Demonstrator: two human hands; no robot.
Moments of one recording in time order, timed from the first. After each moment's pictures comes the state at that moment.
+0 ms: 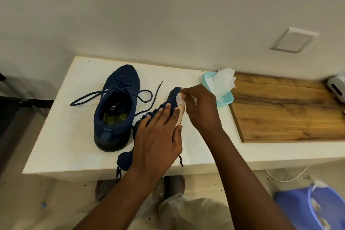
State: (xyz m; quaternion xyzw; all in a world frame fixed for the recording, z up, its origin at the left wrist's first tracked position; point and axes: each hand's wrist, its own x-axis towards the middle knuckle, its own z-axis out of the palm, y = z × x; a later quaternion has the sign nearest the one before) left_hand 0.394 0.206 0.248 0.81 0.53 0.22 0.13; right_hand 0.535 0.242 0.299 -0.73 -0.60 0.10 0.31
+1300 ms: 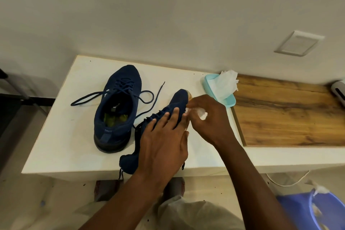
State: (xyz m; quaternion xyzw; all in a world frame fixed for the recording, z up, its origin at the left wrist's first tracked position) left_hand 0.404 0.200 0.256 0.82 0.52 0.20 0.14; right_hand 0.554 0.219 0.300 -0.70 -0.64 0.12 0.30
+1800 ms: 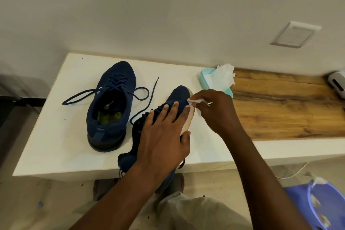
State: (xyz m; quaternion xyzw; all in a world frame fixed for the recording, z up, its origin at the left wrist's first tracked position) left_hand 0.412 0.209 0.256 0.86 0.48 0.14 0.13; right_hand 0.579 0.230 0.302 -0.75 -0.59 0.14 0.27
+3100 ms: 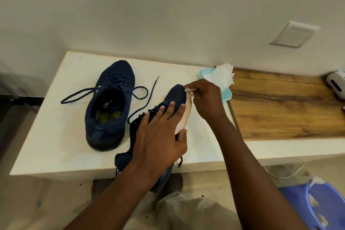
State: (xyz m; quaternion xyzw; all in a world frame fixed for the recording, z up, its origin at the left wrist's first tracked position) left_hand 0.407 0.213 0.254 0.84 0.49 0.13 0.19; right_hand 0.576 0.263 0.287 -0.73 -0.60 0.12 0.32
